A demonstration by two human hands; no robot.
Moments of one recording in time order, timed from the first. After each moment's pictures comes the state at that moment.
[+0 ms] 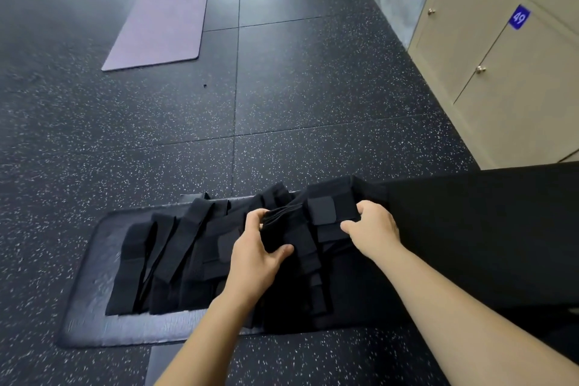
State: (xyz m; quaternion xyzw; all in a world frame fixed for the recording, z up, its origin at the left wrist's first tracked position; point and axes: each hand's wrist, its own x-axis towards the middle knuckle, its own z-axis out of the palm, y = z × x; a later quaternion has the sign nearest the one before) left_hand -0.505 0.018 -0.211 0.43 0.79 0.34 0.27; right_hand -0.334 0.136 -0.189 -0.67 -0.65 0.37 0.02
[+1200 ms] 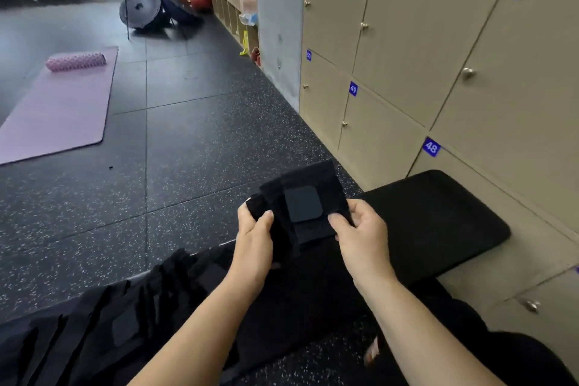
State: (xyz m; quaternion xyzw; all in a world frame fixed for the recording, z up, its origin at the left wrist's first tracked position) left_hand -0.347 0.099 -0.093 0.36 0.61 0.51 0.49; right_hand -0.193 0.105 -0.074 -0.61 -0.47 0.41 0.49
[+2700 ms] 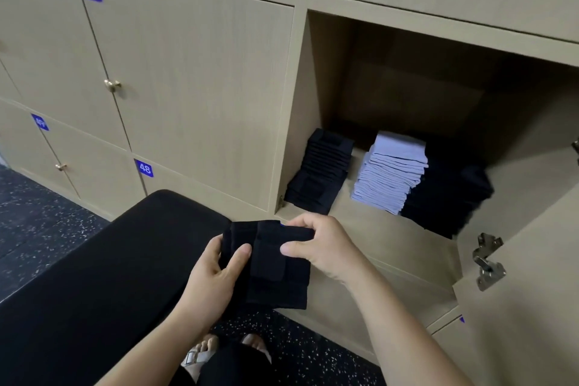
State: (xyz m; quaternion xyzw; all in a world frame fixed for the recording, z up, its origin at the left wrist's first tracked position) left_hand 0.074 0.095 -0.107 0.59 0.40 0.28 0.64; right_hand 0.250 0.018 -0.066 -0.77 -0.39 0.32 0.40
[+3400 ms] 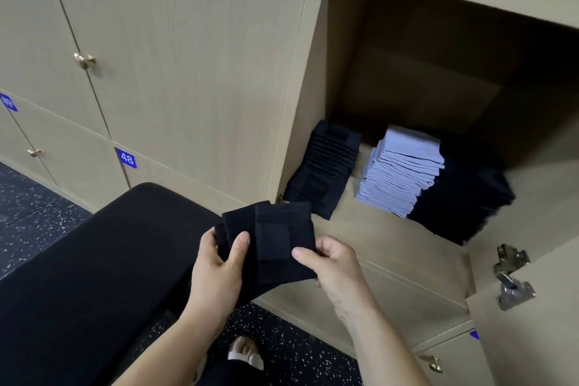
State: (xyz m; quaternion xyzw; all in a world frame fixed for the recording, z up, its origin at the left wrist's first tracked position) left_hand 0.117 0.118 -0.133 0.53 0.45 0.35 0.63; right_hand 0.256 0.021 -0.109 -0.72 -0.25 0.35 0.55
